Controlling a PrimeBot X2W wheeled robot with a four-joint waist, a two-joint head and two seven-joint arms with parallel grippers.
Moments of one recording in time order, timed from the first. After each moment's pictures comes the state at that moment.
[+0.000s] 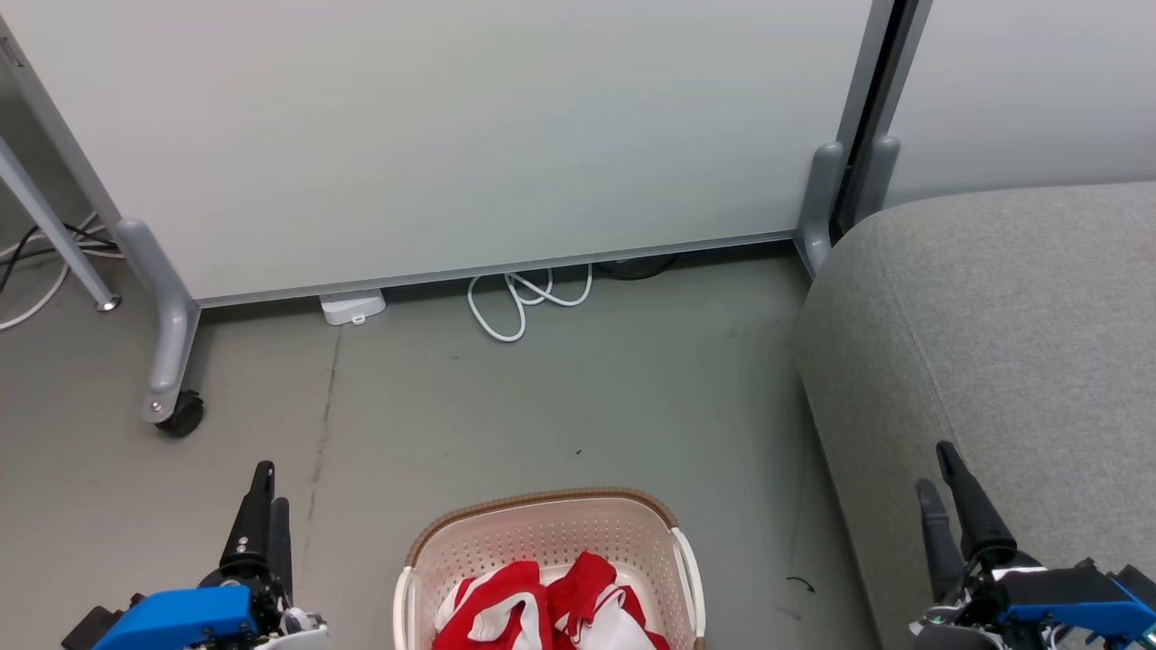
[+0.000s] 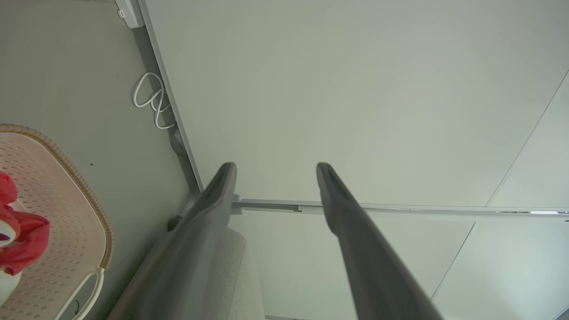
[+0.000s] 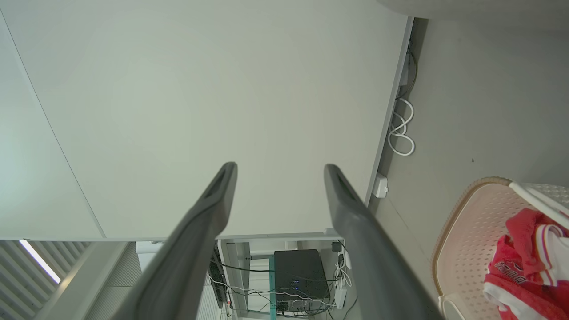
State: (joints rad) left arm -0.04 0.04 0.09 0.29 -1.60 -0.13 0.08; right arm -0.05 -0.04 -0.07 0.30 1.60 0.13 0.08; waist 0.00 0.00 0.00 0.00
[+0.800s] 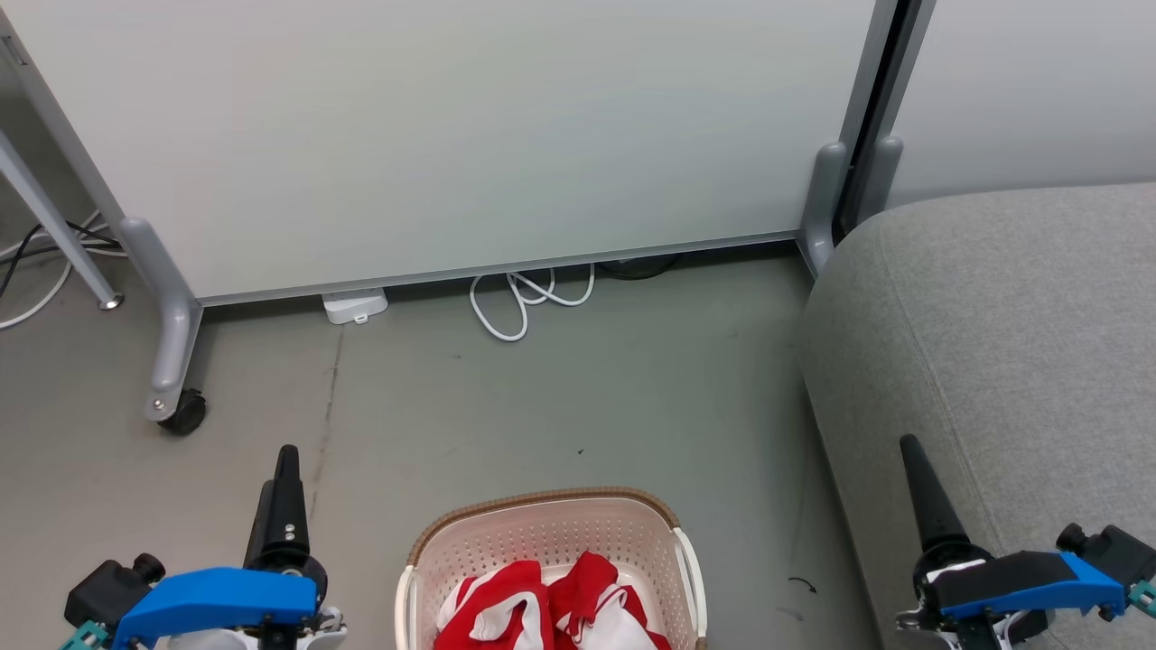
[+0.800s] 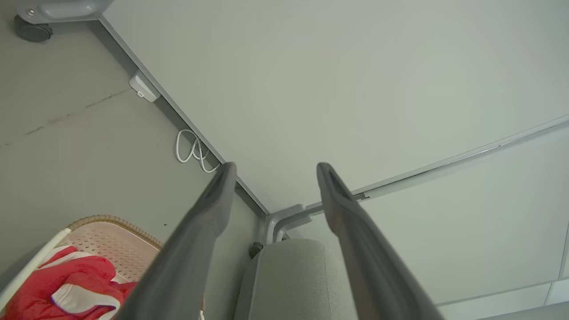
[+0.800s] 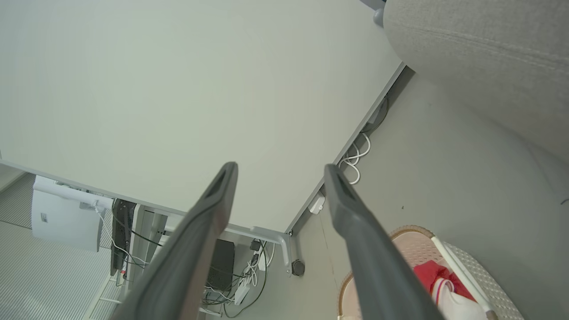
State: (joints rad) left arm -0.04 0.04 0.03 0.25 -1.15 -0.10 -0.03; right arm -0.07 -0.04 -0.02 0.31 1.17 0.13 -0.02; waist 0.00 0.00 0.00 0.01
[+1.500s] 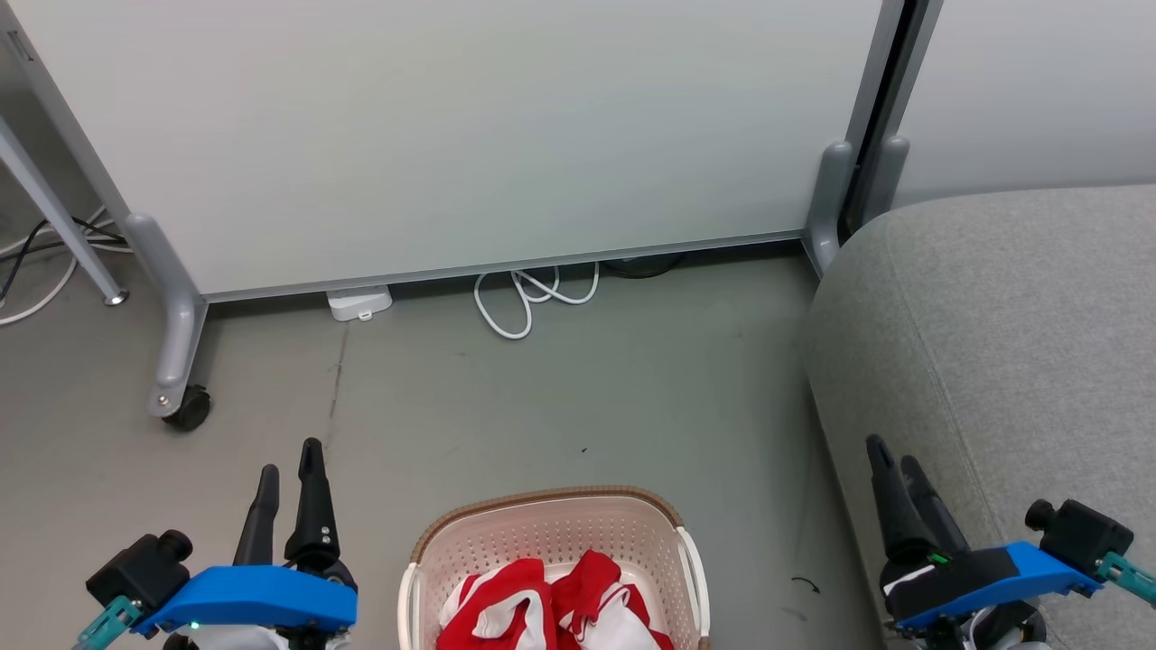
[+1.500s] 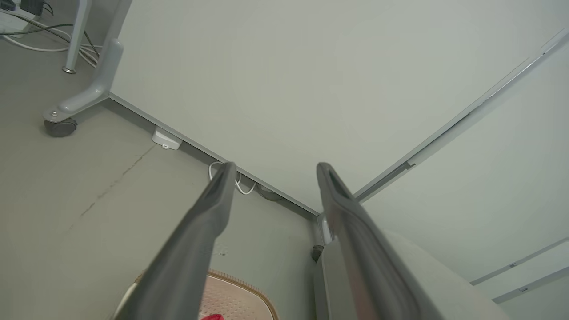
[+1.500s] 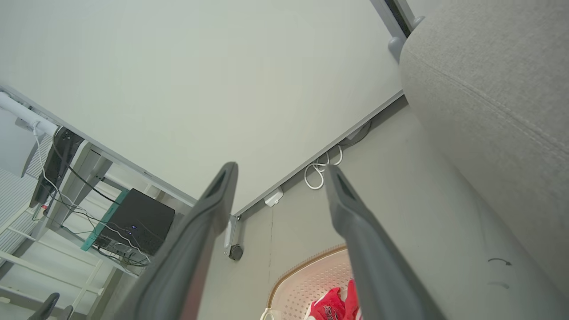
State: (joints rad) left arm -0.04 0.05 -0.02 0.25 -0.78 -0.09 -0.10; right arm -0.08 -0.04 0.01 0.30 0.81 0.13 -0.06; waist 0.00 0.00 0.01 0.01
